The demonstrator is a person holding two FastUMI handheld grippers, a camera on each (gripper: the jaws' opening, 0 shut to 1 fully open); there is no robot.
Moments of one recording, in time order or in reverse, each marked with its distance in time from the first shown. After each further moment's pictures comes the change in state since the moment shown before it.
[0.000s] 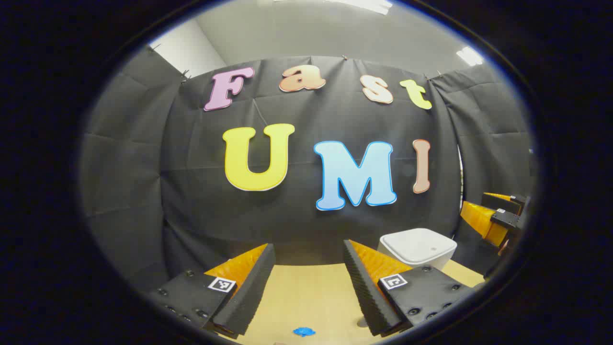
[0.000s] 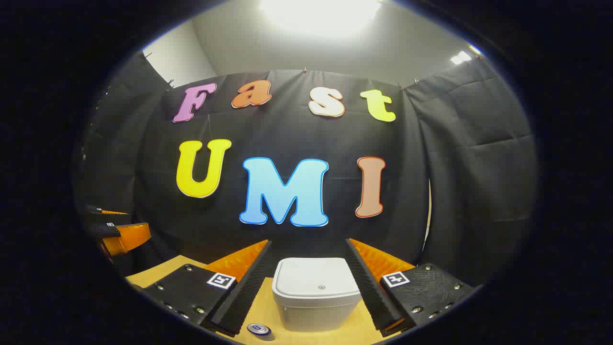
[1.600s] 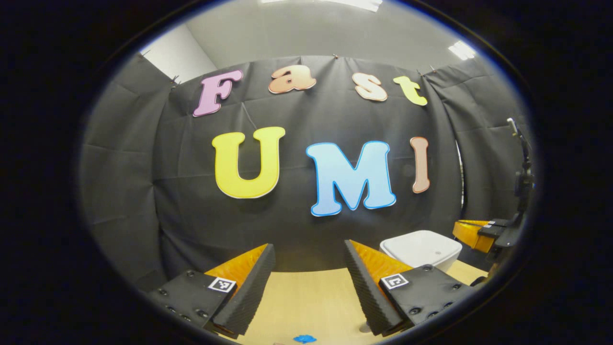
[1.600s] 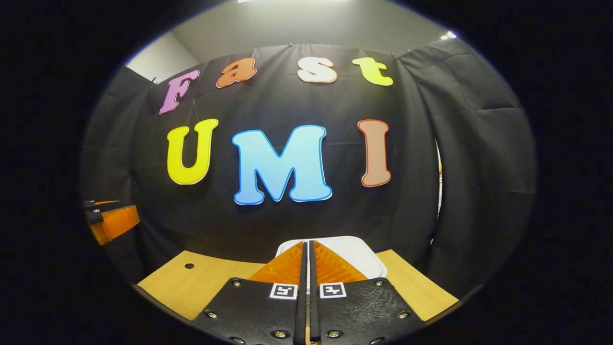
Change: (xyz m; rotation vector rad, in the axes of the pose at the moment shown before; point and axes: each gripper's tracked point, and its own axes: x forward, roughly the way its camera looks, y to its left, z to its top) left arm 0.034 -0.014 0.014 0.048 -0.007 -0.022; right arm 0.051 -0.005 -0.069 0.107 0.166 0.026
